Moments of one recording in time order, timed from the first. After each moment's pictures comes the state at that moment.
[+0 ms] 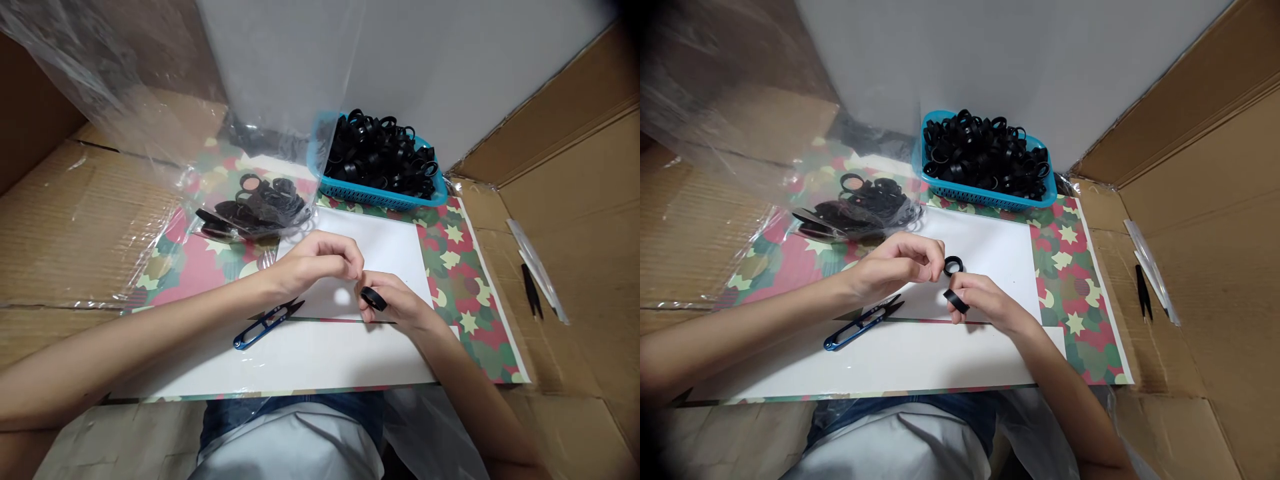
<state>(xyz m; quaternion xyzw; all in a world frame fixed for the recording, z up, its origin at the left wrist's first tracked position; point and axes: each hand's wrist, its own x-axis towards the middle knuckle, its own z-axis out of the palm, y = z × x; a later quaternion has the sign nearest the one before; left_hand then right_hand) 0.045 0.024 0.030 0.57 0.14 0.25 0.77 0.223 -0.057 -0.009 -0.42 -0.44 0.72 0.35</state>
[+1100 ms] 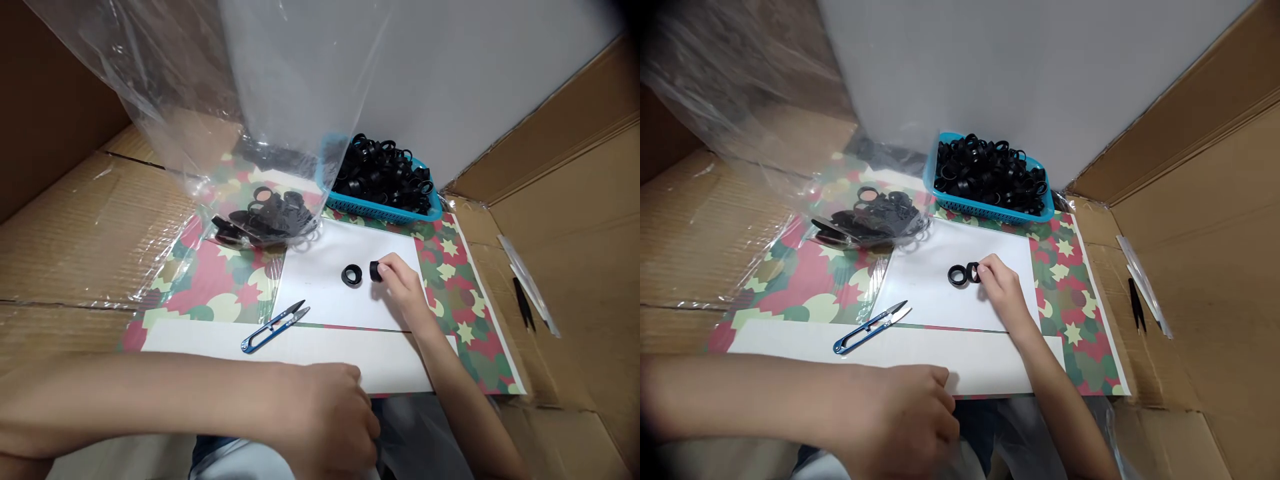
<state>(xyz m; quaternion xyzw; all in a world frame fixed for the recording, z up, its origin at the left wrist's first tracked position) 0.033 -0.078 0.013 0.93 -0.11 0.05 0.34 0.229 -0.049 -0.012 -0.62 -0.58 0.32 0.42</state>
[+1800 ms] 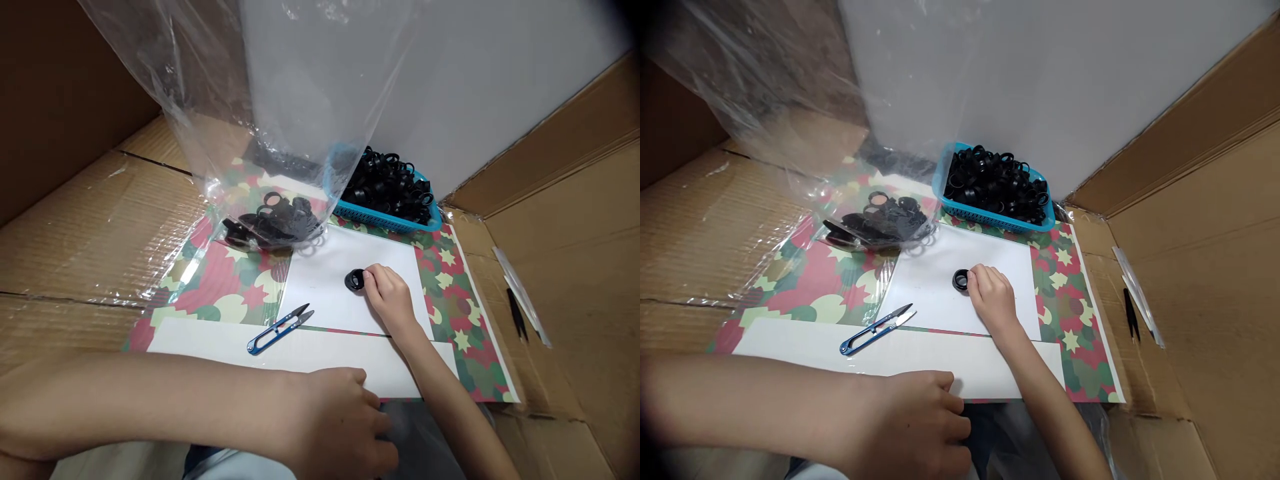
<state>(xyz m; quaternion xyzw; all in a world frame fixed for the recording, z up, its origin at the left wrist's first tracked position) 0.032 -0.085 0.030 0.97 -0.10 -0.02 0.22 0.210 -0.043 -0.030 -0.64 -0.73 -0.02 0.24</state>
